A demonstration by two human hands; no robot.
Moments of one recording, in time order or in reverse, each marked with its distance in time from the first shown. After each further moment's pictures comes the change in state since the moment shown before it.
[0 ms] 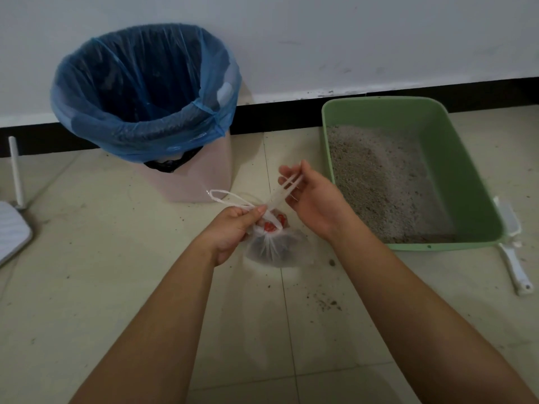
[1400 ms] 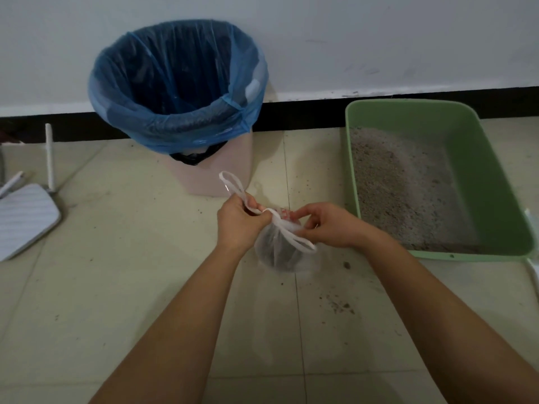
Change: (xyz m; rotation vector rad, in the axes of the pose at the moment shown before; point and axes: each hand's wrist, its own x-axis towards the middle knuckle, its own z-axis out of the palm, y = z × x) left_hand 0.001 -0.015 -0.002 0.258 0.598 0.259; right_hand -0.009 0.010 -0.025 -1.273 -0.244 0.087
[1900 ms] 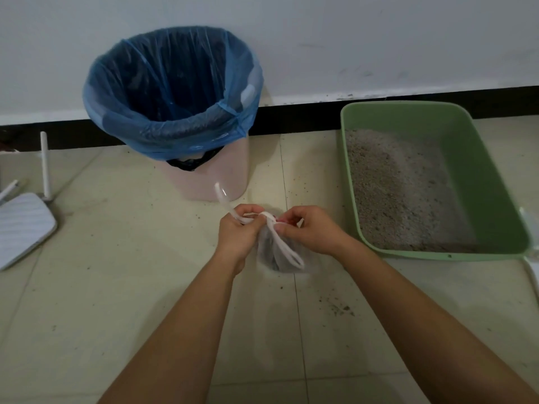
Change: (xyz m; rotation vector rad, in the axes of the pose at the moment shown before) left_hand -0.004 -0.008 0.004 -0.309 -0.091 -0.268; right_hand 0.016 -0.002 0.032 0.107 0.223 -0.052
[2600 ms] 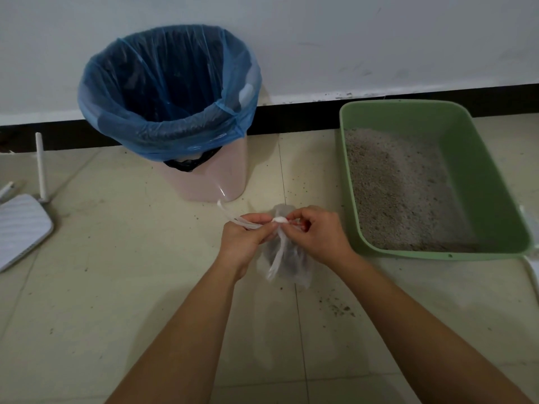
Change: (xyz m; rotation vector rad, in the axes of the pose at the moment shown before) left_hand -0.002 -0.009 0.006 -0.166 -0.108 -0.020; right_hand -0.007 0.019 0.010 -0.155 0.373 -0.280
